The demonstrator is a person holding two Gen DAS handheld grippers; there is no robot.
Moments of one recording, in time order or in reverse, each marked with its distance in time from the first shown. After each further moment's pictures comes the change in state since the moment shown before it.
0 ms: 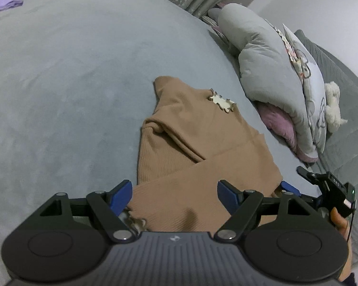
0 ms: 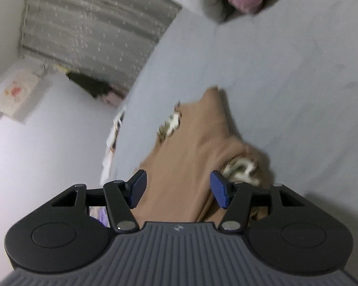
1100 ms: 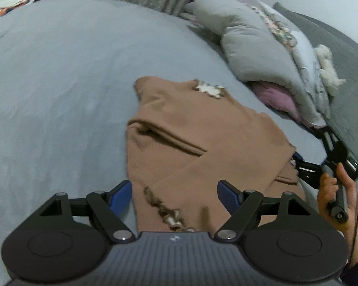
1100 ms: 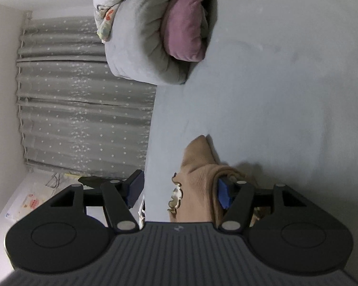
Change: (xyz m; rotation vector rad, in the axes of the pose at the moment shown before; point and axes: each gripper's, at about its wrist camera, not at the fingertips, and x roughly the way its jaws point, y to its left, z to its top) left arm 0.004 -0.028 -0.015 0.266 -0.024 -0.032; right arm -0.010 -0.055 -0.030 0.446 -0.465 0.154
